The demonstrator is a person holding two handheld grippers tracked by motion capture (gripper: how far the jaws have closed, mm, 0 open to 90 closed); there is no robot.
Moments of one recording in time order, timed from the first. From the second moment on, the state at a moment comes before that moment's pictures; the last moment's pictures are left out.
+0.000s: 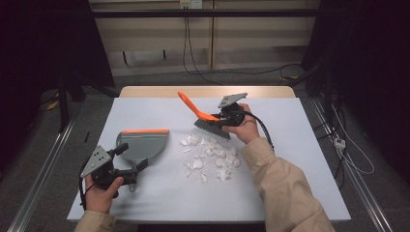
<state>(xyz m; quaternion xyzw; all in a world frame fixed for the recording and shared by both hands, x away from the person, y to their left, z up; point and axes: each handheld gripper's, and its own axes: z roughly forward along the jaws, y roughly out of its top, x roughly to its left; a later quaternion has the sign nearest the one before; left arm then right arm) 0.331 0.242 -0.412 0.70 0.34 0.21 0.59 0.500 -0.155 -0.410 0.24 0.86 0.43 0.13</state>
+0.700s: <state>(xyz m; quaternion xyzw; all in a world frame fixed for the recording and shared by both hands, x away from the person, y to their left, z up) 0.332 0.244 -0.411 0.69 0.34 0.22 0.60 0.494 -0.130 -0.417 0.16 0.89 0.41 0.09</state>
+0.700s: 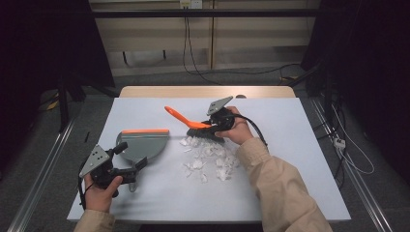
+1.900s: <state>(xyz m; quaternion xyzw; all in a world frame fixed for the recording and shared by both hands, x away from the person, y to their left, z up) 0.328 0.247 -0.412 0.70 0.34 0.22 0.59 0.494 -0.106 -0.420 0.15 0.89 0.42 0.11</state>
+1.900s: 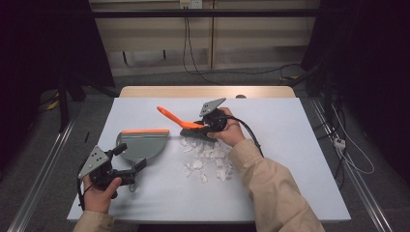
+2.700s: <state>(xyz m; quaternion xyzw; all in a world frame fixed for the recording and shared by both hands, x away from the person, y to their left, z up) 0.327 0.248 -0.412 0.70 0.34 0.22 0.59 0.459 -0.152 -0.365 0.19 0.87 0.44 0.12</state>
